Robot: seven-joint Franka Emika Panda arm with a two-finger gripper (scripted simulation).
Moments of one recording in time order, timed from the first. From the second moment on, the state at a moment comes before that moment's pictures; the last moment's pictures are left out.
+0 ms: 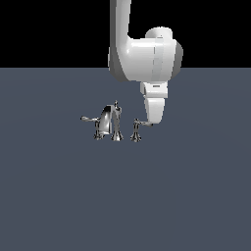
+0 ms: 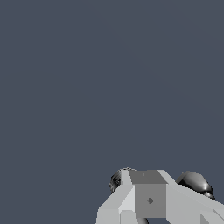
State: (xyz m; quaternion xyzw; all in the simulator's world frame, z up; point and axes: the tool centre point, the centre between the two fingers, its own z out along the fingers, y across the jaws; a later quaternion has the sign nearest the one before) arm 0.048 -0.096 0.094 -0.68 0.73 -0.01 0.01
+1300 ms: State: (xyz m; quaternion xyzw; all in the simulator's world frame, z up) arm -0.012 -0.065 0.094 -0.67 0.74 0.00 0.00
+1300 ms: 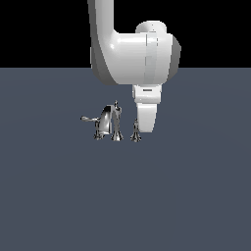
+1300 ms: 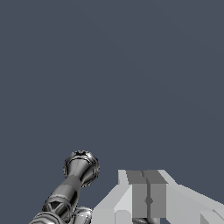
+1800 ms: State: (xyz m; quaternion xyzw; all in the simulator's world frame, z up) arm 0.000 -0.059 0.094 -0.65 0.76 0.00 -0.01
